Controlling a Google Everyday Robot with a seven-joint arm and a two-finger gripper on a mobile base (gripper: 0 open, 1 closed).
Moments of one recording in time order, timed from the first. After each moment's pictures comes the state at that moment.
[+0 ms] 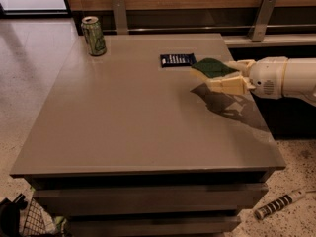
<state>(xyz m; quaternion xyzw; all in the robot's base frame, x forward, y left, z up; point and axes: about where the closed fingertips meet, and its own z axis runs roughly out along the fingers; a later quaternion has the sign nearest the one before) 0.582 -0.174 0.885 -0.38 0.73 0.25 0.51</state>
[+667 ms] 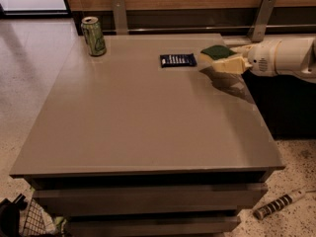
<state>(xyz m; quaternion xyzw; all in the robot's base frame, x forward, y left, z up) 0.675 -0.212 0.875 -0.34 0.77 0.20 0.50</state>
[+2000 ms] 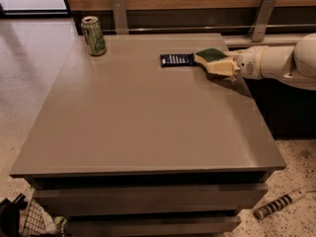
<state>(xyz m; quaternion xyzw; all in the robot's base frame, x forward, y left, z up) 0.712 -0.205 0.846 -0.31 0.77 0.21 0.51</state>
